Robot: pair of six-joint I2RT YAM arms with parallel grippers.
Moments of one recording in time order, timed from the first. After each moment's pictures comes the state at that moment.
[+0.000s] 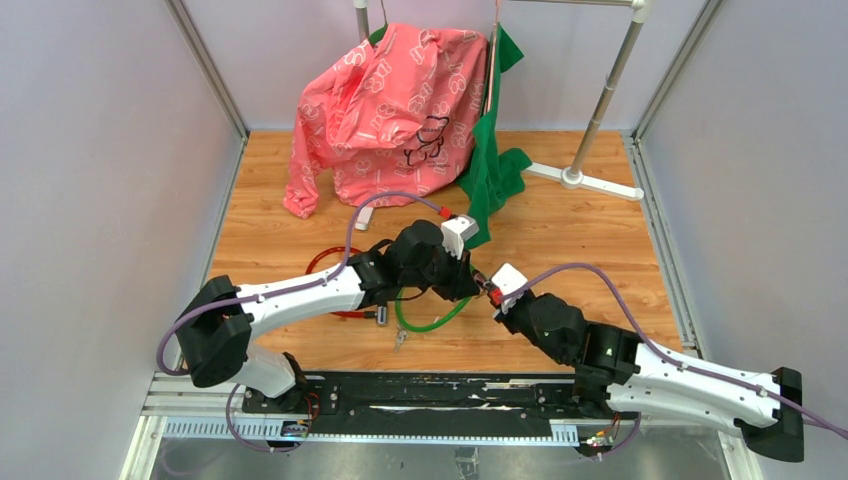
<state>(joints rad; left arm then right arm) -0.98 1.44 0.94 -0.02 0.24 -0.45 1.20 0.58 0.46 -0.22 0.47 -0.18</state>
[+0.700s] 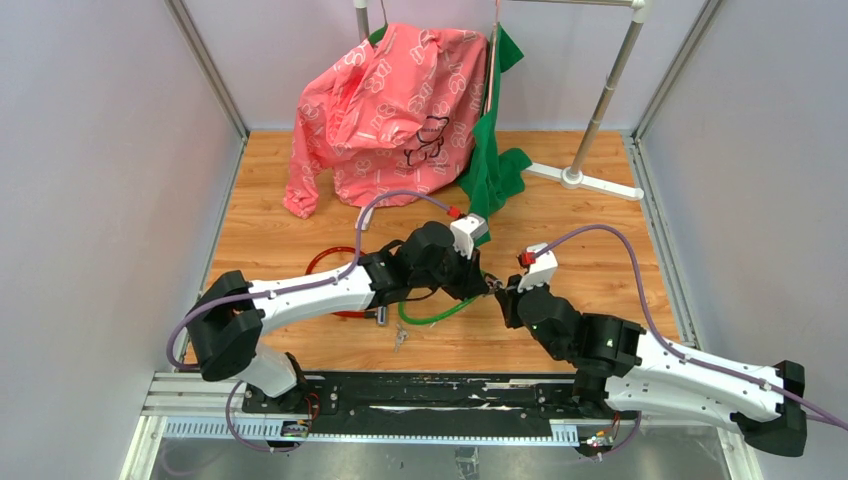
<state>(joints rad) -1.01 1.49 0.99 0.01 0.18 -0.46 1.20 0.66 0.60 -0.46 0.68 0.53</state>
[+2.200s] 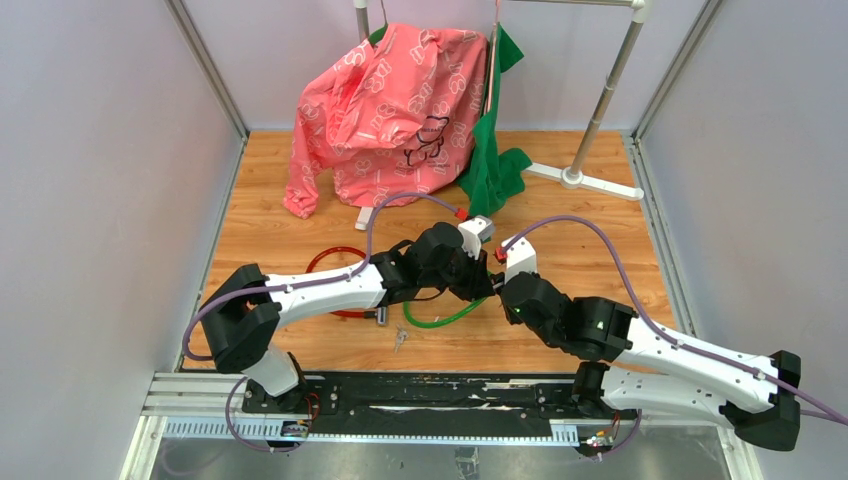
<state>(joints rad) -1.03 1.57 1.02 0.05 0.20 -0.50 1.16 0.81 0.78 -0.68 0.62 0.35</state>
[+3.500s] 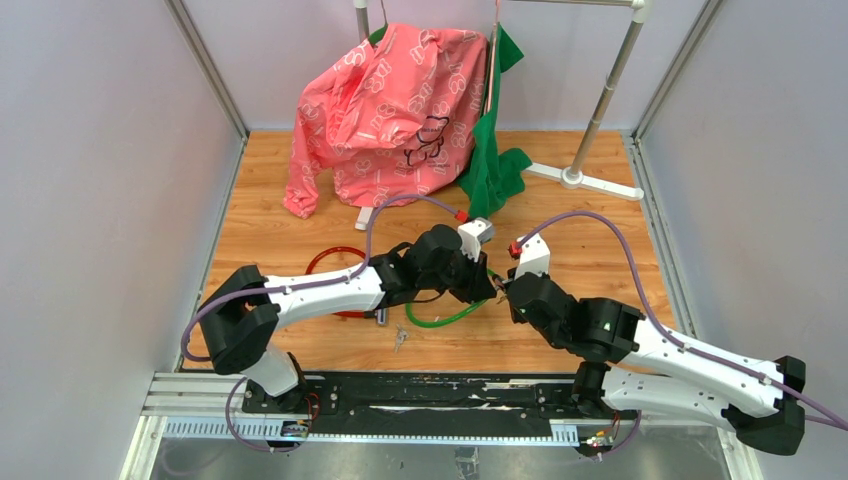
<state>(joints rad) -1.03 1.56 1.00 0.07 0.21 -0.50 1.15 0.78 0.78 -0.73 0.66 0.48</state>
